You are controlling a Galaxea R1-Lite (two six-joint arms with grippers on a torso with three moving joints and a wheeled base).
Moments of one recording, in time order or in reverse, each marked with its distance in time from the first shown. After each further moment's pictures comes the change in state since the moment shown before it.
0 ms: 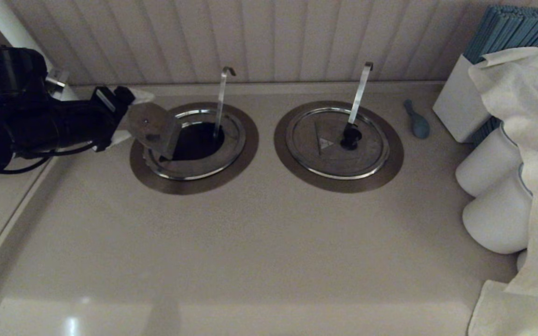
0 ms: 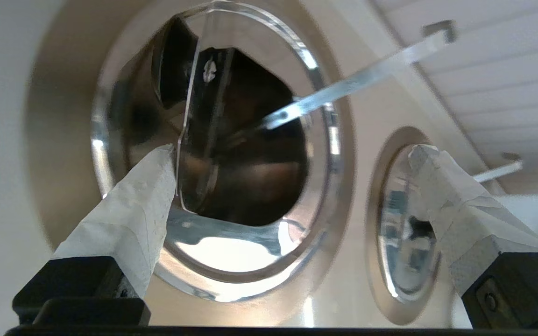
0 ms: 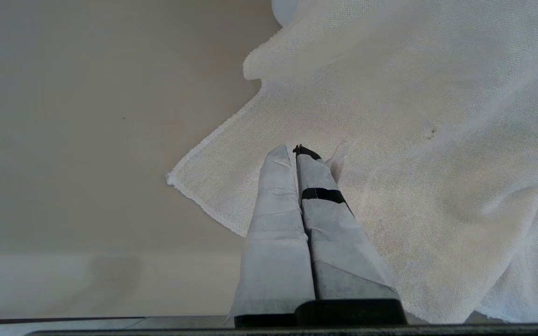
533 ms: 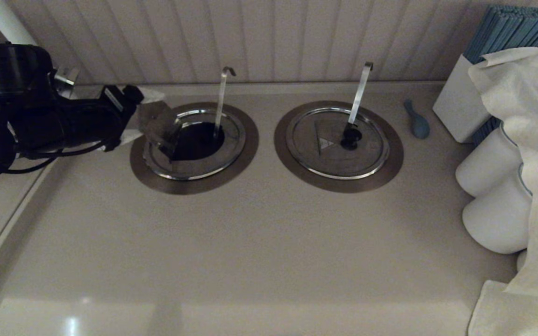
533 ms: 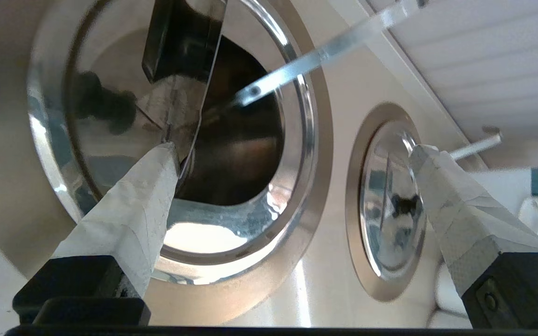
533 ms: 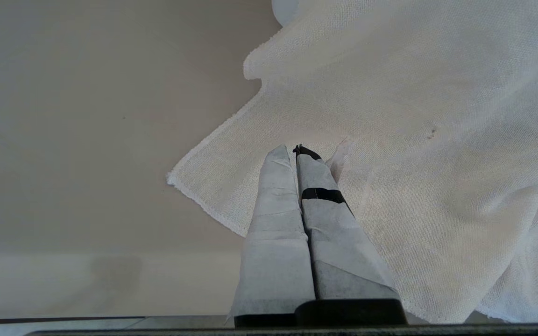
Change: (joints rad) left arm -0.046 -0.014 0.013 0.001 -0.024 0.001; right arm 0.001 0.000 0.000 0.000 0.000 0.001
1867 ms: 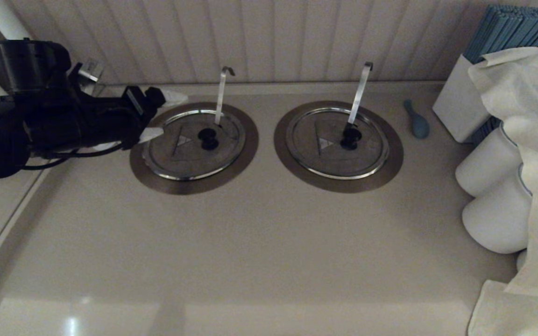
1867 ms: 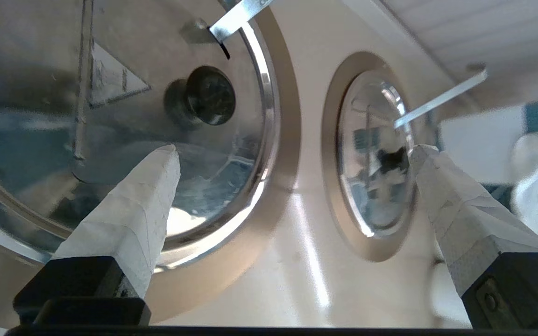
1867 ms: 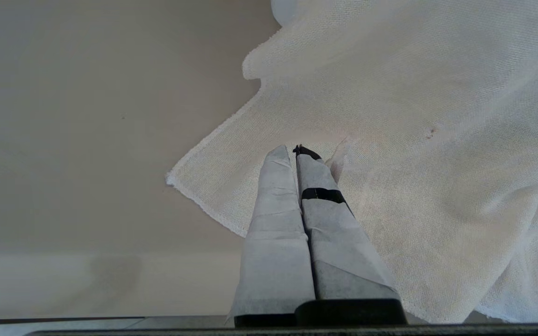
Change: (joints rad) left arm -0.088 -0.007 -0.004 0.009 -0.028 0.101; right arm 0.000 0.000 0.000 0.000 0.000 0.000
